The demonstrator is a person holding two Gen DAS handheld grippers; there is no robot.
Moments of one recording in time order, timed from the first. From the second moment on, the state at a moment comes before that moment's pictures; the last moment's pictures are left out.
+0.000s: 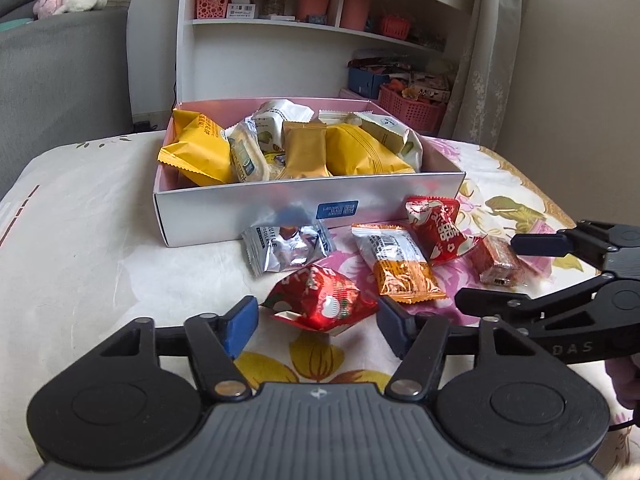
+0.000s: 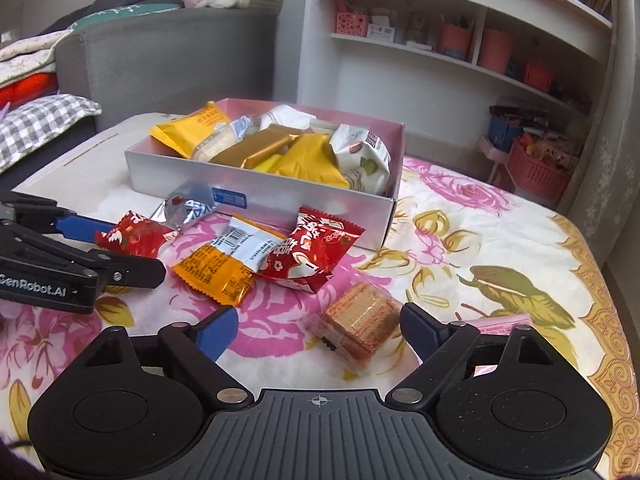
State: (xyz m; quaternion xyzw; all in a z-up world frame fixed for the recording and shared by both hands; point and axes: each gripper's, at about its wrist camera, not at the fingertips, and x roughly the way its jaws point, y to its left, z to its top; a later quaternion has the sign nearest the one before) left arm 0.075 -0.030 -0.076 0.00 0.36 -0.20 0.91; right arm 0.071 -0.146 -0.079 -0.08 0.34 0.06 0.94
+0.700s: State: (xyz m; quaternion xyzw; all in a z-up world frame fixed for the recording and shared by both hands) left arm 0.081 -0.017 -0.058 -0.04 0.39 -0.21 0.90; right arm 0.085 -0.180 -0.063 0.06 0.38 0.02 0.92
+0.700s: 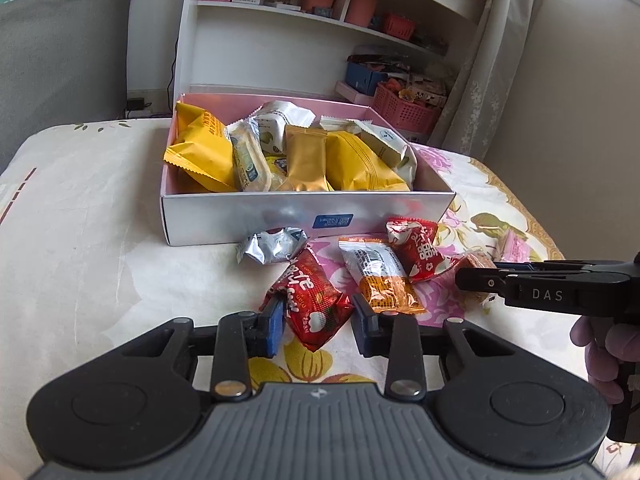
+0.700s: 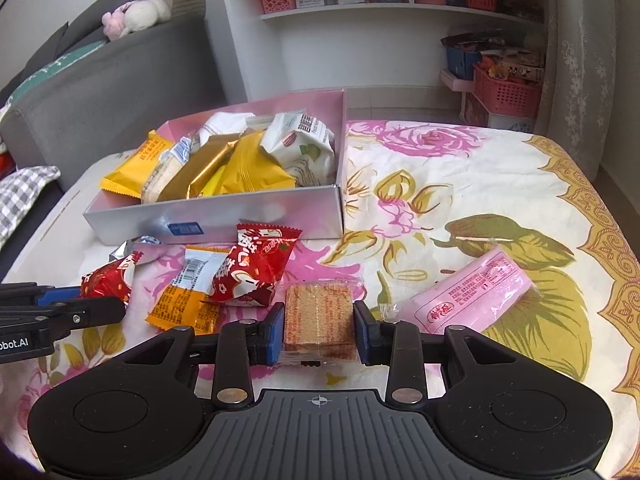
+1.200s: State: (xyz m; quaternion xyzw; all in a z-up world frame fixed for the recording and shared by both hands) left arm 0.086 -0.004 -0.027 -0.08 0.37 -0.23 0.90; right arm 0.097 -0.187 -0.030 0.16 0.34 0.02 0.93
